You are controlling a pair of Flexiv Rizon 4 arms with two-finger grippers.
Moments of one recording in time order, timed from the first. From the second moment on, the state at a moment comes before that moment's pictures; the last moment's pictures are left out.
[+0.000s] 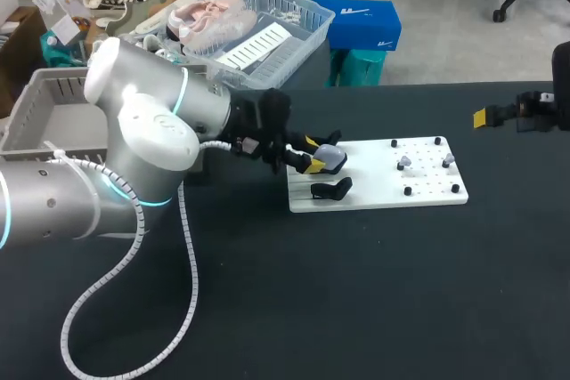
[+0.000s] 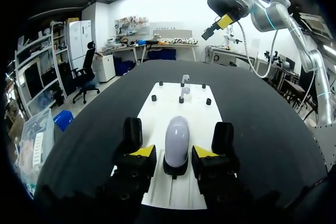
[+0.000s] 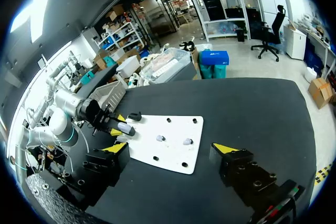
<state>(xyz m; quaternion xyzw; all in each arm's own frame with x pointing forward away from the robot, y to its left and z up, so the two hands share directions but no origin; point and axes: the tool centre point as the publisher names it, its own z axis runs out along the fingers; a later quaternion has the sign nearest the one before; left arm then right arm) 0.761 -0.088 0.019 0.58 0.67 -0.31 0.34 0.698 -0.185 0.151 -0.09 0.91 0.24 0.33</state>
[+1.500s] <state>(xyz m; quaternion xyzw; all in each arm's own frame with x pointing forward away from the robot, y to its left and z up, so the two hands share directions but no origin) 0.762 -0.087 0.025 0.58 0.67 -0.33 0.33 0.698 -0.185 0.151 -0.09 0.91 0.24 0.33</state>
